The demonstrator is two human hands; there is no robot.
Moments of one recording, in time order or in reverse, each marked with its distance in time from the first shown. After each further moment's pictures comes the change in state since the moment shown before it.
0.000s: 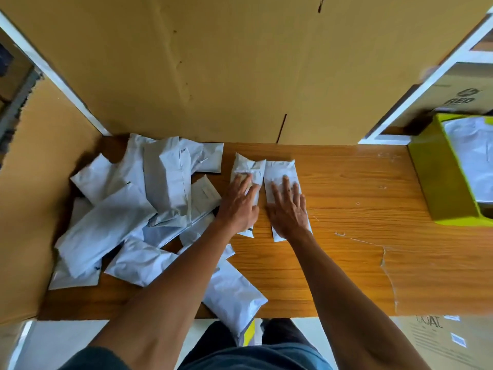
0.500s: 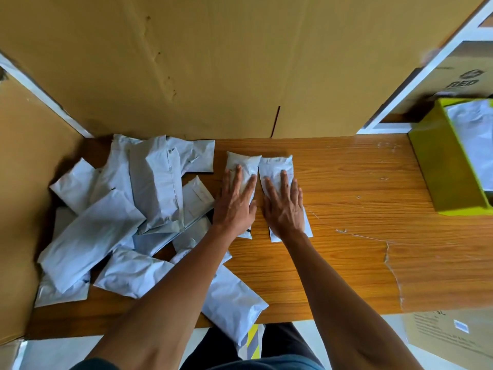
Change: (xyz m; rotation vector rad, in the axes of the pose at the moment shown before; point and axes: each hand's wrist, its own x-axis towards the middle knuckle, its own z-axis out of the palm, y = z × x) left_hand 0.008 0.001 0.023 0.086 0.079 -0.088; right_hand 0.003 -0.005 0.010 0.096 0.160 0.029
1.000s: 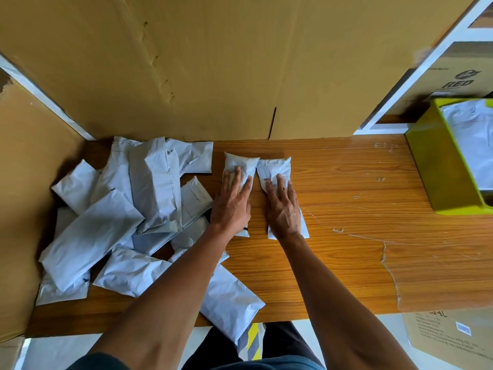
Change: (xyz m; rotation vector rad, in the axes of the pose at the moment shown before) left_hand 0.001 0.002 -0.004 -0.019 -0.027 0.000; right_hand -0.001 0.008 0.013 0.122 0.130 -0.027
